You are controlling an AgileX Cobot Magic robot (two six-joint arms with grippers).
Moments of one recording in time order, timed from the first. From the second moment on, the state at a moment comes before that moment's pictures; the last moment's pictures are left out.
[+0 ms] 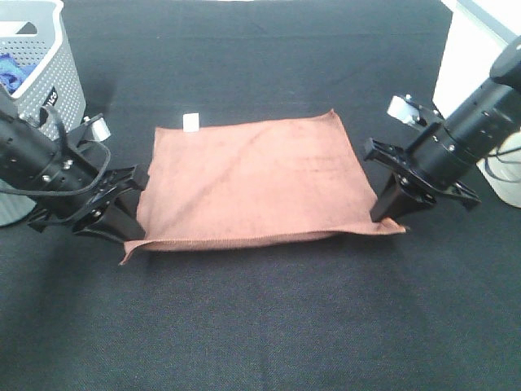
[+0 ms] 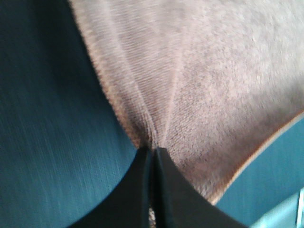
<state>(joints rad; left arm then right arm) -0.17 1.91 -1.00 -0.83 0.75 0.49 0.07 1.99 -1.13 0.62 0.81 -0.35</state>
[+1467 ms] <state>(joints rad) -0.17 1.95 -1.18 -1.08 0.30 0.77 0.08 2.19 -1.54 0.78 0.65 -0.56</state>
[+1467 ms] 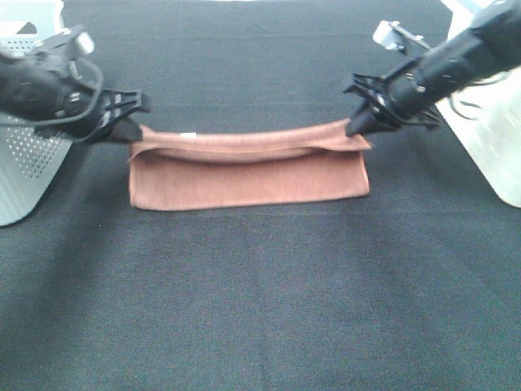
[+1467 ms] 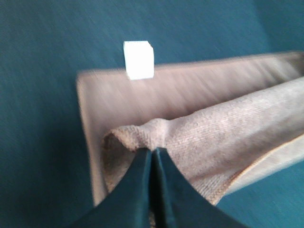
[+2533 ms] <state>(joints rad) -0.17 2.12 -1.36 -0.72 0.40 0.38 0.08 2.31 -1.66 0.45 0.85 -0.22</state>
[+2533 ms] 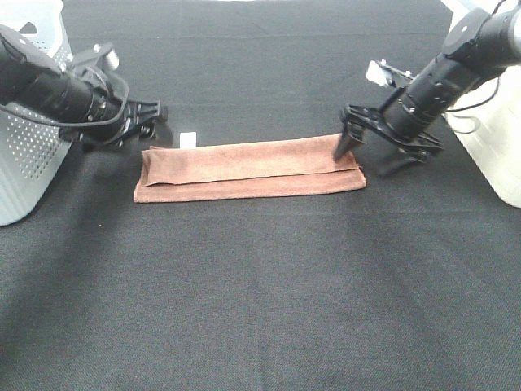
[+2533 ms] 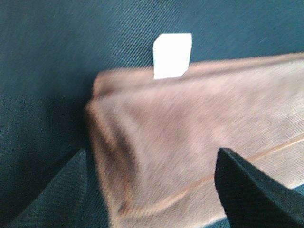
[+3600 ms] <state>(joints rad) -0.17 2.31 -1.60 -0.58 0.68 0.10 0.08 2.31 -1.66 0.44 0.86 -0.20</state>
